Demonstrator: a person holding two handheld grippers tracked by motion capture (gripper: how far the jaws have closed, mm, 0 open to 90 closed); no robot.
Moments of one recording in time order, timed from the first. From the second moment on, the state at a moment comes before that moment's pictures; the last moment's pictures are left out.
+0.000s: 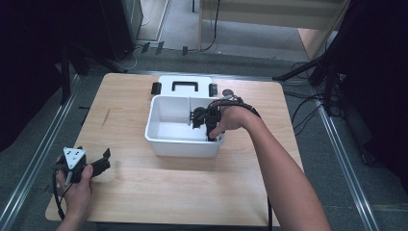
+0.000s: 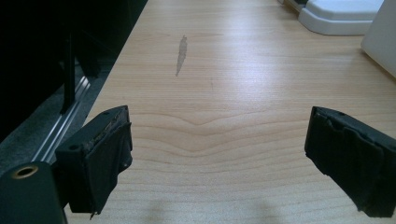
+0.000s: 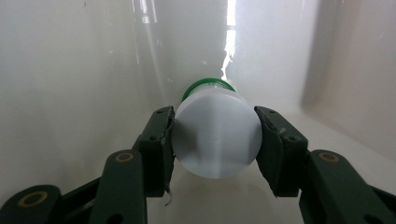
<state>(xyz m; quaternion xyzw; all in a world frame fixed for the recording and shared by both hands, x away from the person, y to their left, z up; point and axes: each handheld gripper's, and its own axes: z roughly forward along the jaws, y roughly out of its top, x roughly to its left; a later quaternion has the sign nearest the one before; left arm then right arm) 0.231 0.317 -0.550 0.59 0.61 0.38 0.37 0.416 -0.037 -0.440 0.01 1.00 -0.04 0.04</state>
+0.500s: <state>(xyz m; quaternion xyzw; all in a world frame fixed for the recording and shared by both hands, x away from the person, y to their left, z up) 0.231 0.317 -0.550 0.59 0.61 0.38 0.37 0.417 -0.033 -0.446 0.01 1.00 -0.05 0.04</state>
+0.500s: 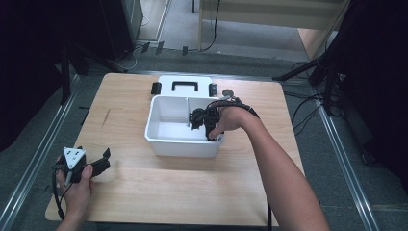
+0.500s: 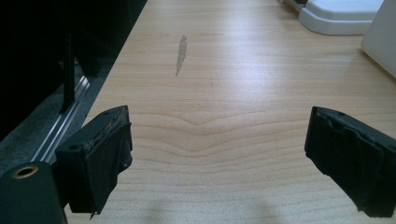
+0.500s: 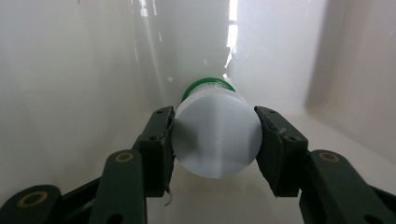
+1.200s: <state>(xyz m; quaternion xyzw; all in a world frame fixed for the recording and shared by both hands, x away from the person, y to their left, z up) 0.231 0.318 -0.550 0.59 0.61 0.38 0.37 0.418 -0.032 -0.446 0.01 1.00 -0.05 0.03</state>
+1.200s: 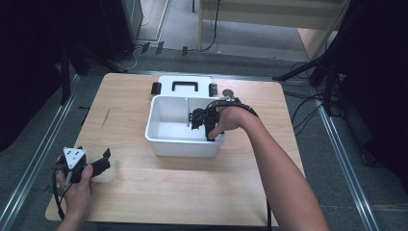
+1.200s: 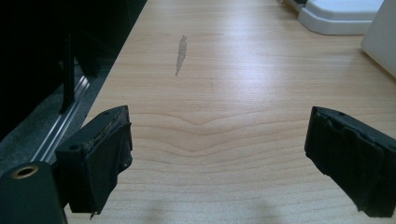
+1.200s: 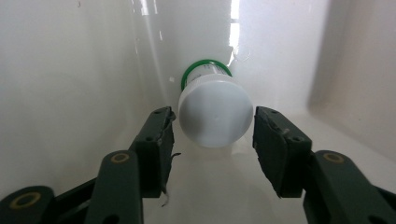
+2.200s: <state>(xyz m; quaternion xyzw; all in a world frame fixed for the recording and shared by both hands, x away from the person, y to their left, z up) 0.231 0.317 -0.550 0.59 0.61 0.38 0.37 0.411 -0.053 -0.378 0.04 1.00 0.02 0.04</state>
